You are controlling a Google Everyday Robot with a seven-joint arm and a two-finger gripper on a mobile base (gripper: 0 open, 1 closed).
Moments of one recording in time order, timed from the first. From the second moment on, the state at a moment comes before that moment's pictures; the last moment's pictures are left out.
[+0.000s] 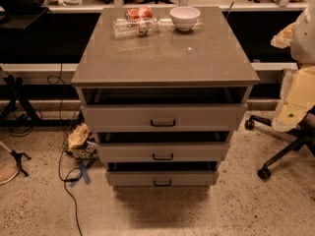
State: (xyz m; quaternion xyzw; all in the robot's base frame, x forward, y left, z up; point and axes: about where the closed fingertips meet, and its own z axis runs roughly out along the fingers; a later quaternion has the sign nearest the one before) arm 0.438 -0.217 0.977 -0.60 0.78 -0.03 0.16
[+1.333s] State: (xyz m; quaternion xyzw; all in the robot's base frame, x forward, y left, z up) arm 0.489 -0.222 0.756 -0.63 0.75 0.08 0.17
